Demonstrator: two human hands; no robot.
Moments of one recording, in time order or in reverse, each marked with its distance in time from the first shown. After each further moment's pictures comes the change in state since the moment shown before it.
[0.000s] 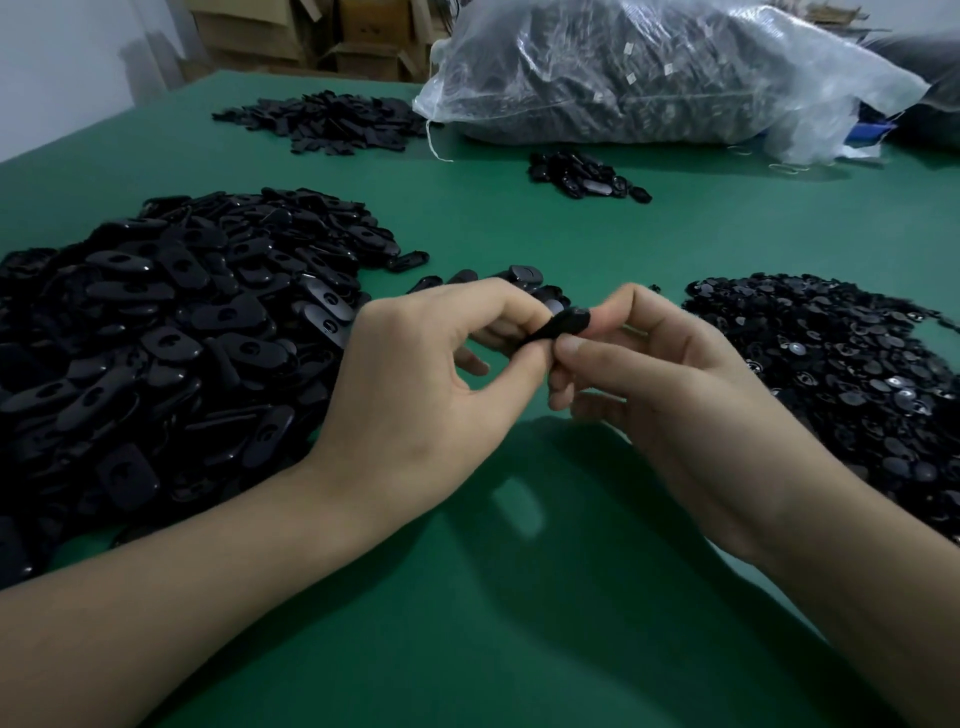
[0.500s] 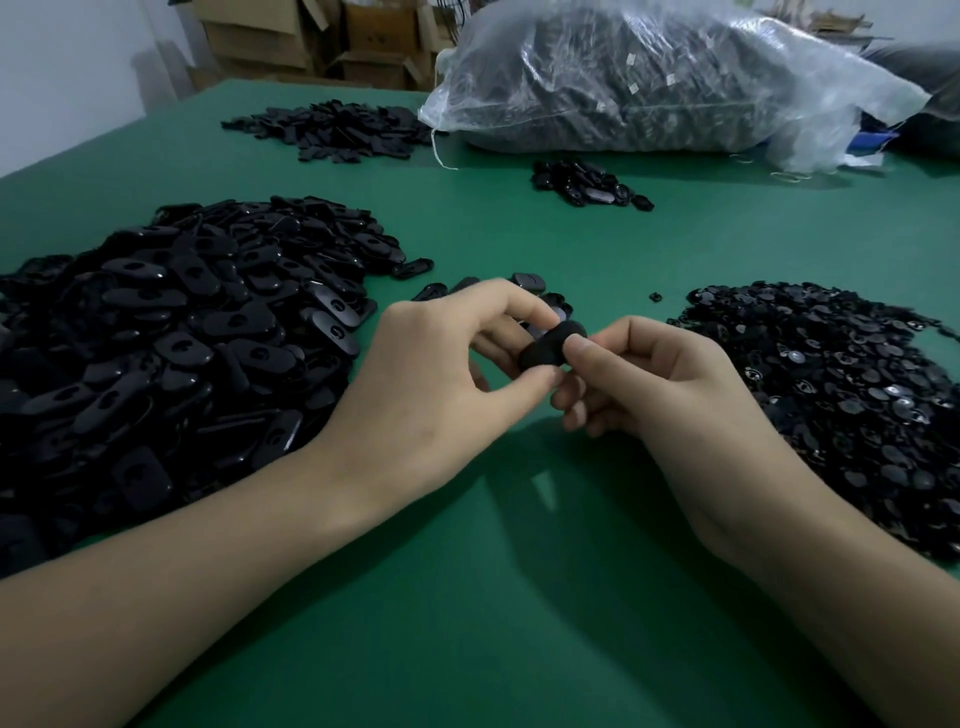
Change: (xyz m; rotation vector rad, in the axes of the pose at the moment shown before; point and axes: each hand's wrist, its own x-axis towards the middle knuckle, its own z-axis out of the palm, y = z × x) left_hand 0.006 -0.006 0.000 -0.022 -0.116 -0.146; right_hand 0.004 0.010 0.000 -0.169 0.132 -0.008
